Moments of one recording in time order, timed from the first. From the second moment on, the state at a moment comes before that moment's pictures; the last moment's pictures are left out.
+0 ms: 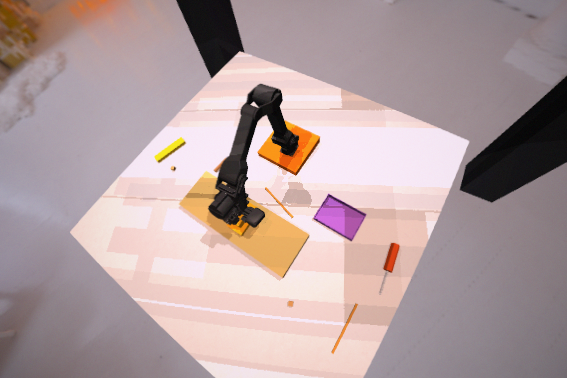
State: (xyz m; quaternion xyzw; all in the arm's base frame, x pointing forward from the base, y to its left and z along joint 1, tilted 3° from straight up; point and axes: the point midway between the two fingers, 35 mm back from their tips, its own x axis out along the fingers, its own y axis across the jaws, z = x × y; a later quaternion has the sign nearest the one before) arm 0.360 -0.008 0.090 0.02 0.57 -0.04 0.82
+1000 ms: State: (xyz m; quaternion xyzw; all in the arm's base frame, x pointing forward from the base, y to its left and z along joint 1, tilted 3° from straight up) arm 0.364 0.035 0.091 0.03 0.57 -0.04 0.82
